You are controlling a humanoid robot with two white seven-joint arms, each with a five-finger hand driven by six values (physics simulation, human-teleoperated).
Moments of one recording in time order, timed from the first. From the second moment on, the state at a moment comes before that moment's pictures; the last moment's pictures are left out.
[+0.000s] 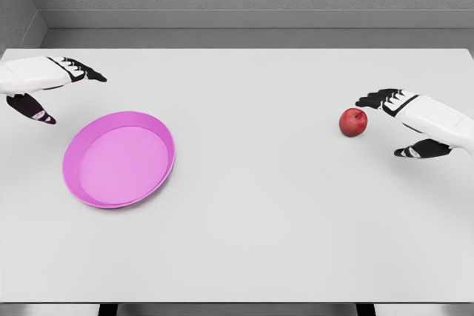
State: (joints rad) left arm -0.75 0.96 -0.68 -1.26 -0.24 -0.61 -0.54; right arm -0.25 -1.00 0.41 -1.54 0.23 -0.59 0.18
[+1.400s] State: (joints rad) left arm -0.75 0.96 -0.68 -1.26 -0.25 -0.61 -0.55; right arm -0.70 -0.77 0.83 -1.39 0.22 0.07 0.52
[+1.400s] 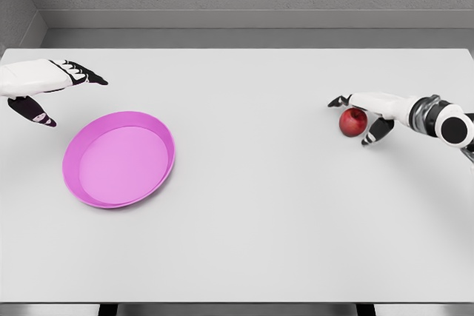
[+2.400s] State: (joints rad) left arm -0.75 0.96 -0.68 -1.26 -0.25 -0.61 -0.55; right arm -0.69 -0.81 0.81 -1.66 0.22 0.05 0.55
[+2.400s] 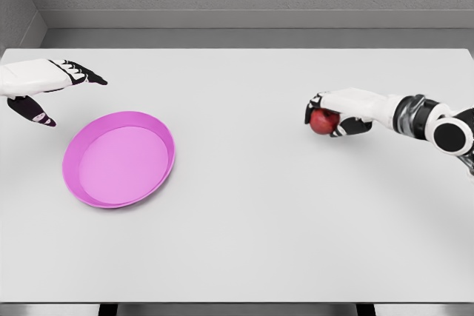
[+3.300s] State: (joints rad) left arm -0.75 0.96 -0.68 -1.27 -0.25 -0.61 -0.55; right arm -0.71 -0.62 0.89 -1.75 0.22 -0.04 0.58
